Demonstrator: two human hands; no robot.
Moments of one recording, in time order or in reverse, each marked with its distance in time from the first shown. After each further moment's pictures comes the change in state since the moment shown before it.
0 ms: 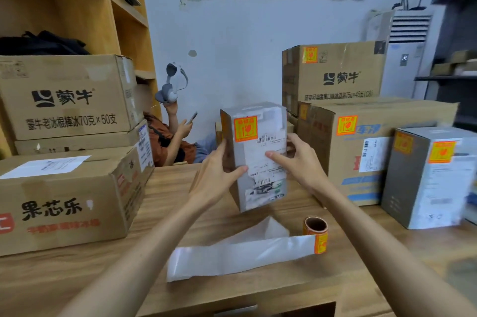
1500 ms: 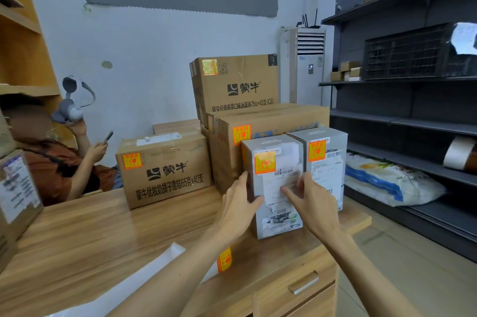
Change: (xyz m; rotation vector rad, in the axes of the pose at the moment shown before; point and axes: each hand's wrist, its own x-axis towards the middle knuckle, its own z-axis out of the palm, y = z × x) left_hand 0.007 0.113 0.234 -0.069 -0.280 0.044; right_hand -0.102 0.118 -0.168 -0.675 0.350 0.203
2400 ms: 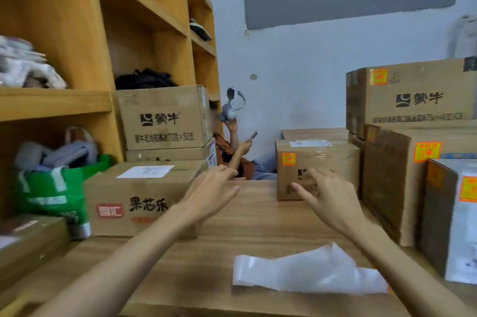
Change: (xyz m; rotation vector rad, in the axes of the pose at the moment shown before) left_hand -0.164 -0.118 -0.352 0.753 0.214 -0.123; right_hand -0.032 -0.285 0.073 0.161 -0.100 -0.637
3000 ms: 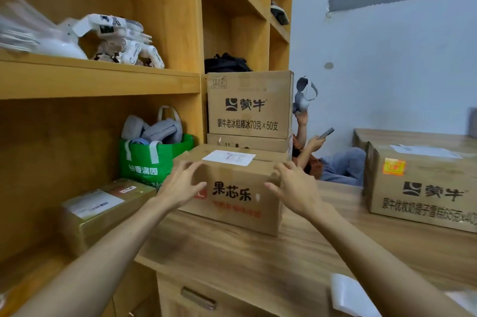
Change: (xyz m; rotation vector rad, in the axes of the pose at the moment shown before) left_hand -0.098 -0.251 -0.053 0.115 -0.056 -0.583; right_hand 0.088 -0.214 0.151 0.176 -0.339 -0.169
